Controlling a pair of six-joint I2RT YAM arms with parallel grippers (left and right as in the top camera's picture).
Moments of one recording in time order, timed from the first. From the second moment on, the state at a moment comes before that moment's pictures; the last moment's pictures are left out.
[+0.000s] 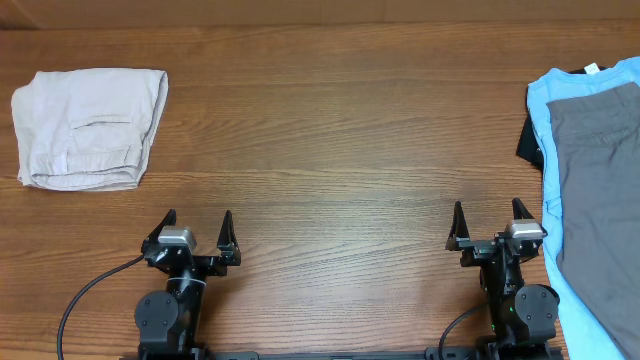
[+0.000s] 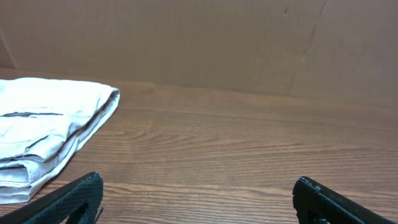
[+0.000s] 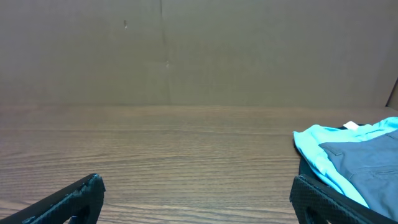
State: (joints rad) left arm -0.01 0.02 0.01 -0.07 0.07 -0.15; right arm 0.09 0.01 0.02 -0.03 0.04 0.01
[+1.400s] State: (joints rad) left arm -0.01 0.02 0.01 -0.07 0.07 -0.15; right arm 0.09 0.01 0.02 0.03 -0.06 0.02
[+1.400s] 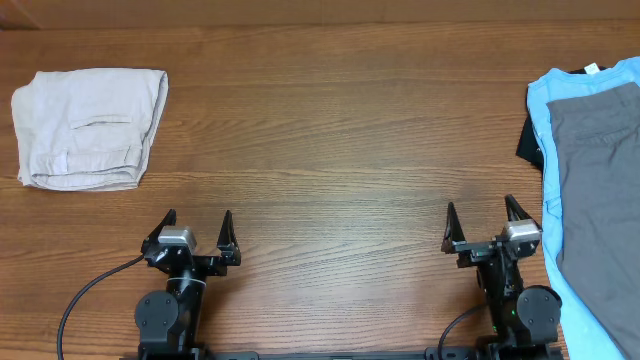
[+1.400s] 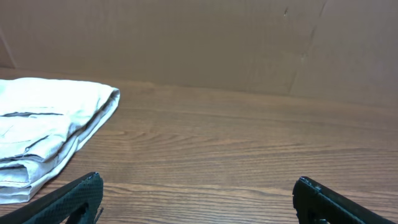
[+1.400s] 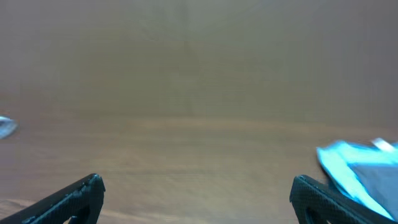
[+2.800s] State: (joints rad) left arm -0.01 0.02 0.01 -0.07 0.07 -0.15; right arm 0.06 1.01 1.52 -0.89 -0.09 0.18
